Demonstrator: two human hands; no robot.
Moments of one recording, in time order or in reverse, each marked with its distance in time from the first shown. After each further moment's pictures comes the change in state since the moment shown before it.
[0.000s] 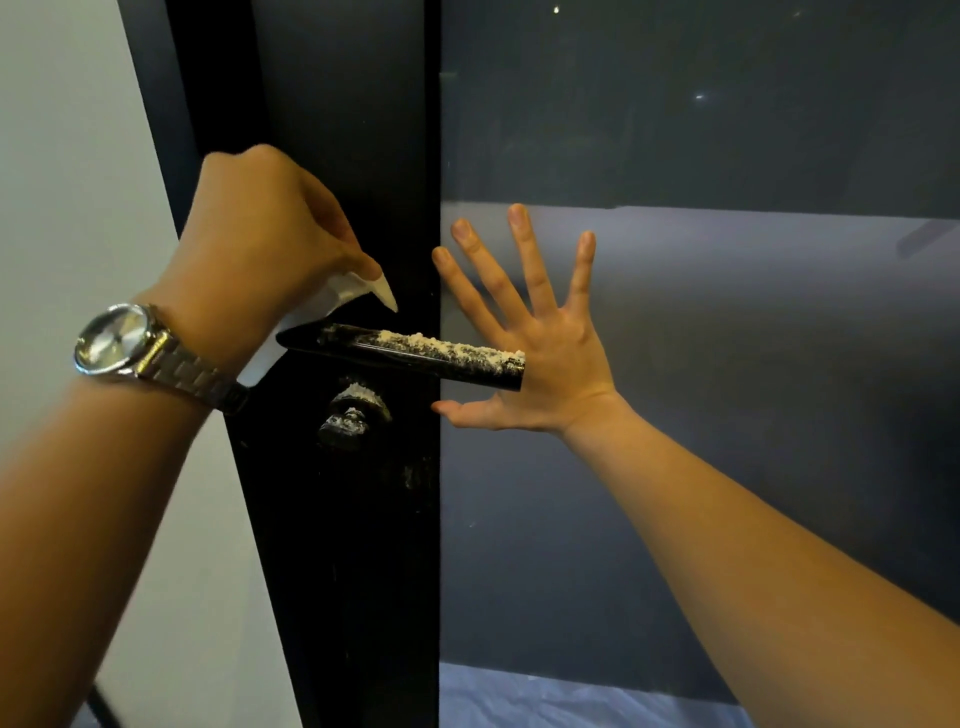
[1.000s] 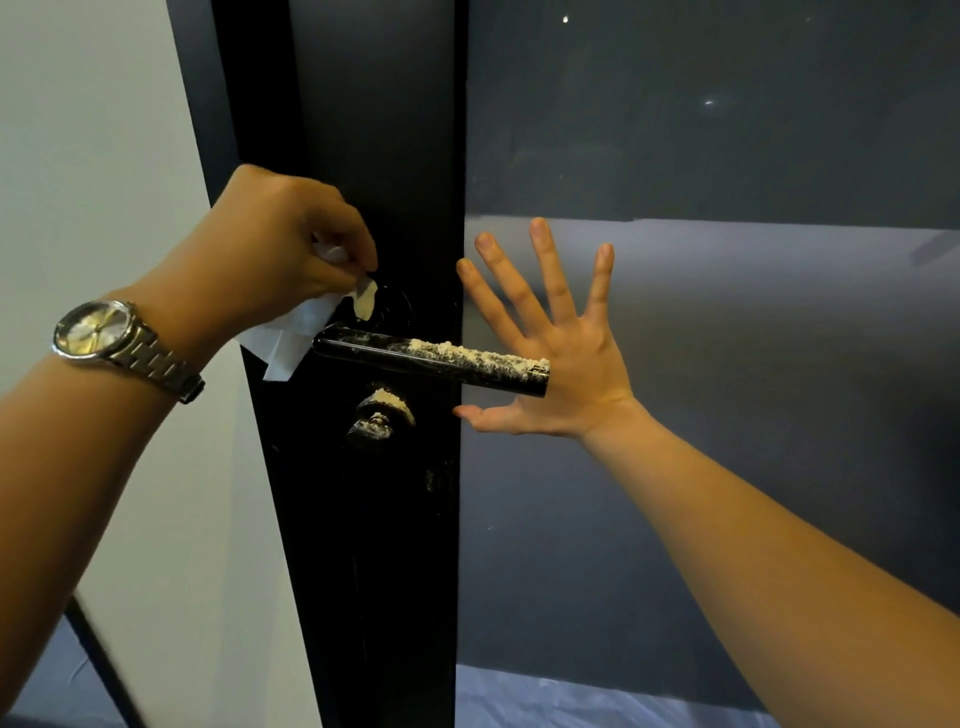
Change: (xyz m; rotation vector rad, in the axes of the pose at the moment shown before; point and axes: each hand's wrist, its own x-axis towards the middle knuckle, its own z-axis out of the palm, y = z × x) left_hand 0.006 -0.031 -0.013 0.025 -0.083 0.534; right_hand -0.001 -0.001 0.002 0.006 -0.012 0.004
